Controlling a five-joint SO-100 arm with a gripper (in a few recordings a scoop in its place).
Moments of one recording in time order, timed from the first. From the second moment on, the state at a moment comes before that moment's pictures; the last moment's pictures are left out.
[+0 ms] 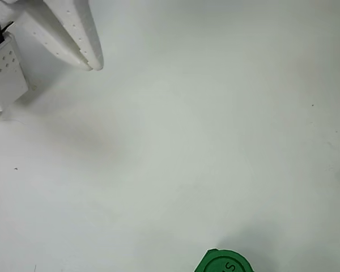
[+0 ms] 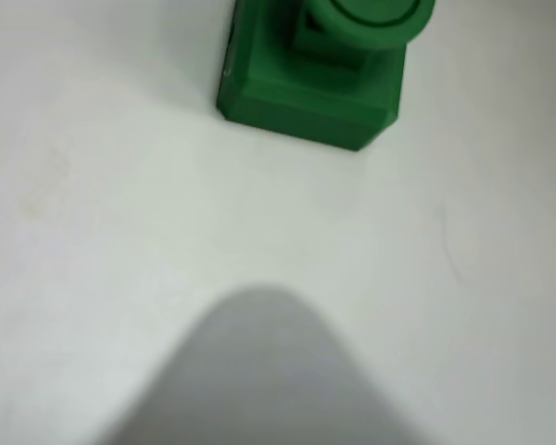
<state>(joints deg) 6.2 149.8 110.7 79.3 -19.0</state>
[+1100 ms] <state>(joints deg) 3.4 188.3 176.0 52.6 -10.6</state>
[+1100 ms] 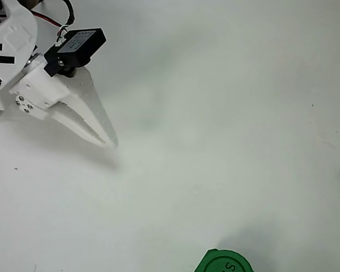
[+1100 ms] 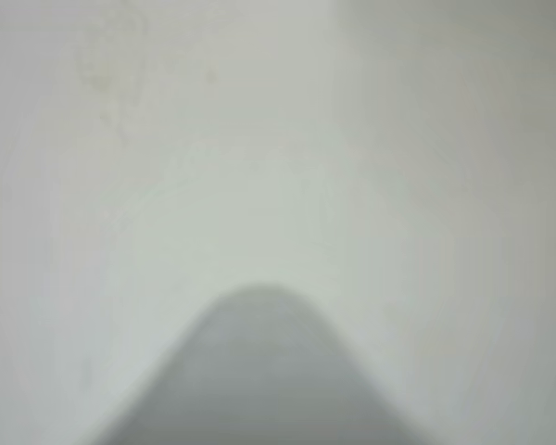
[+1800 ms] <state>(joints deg) 6.2 188.7 176.0 73.3 -6.6</state>
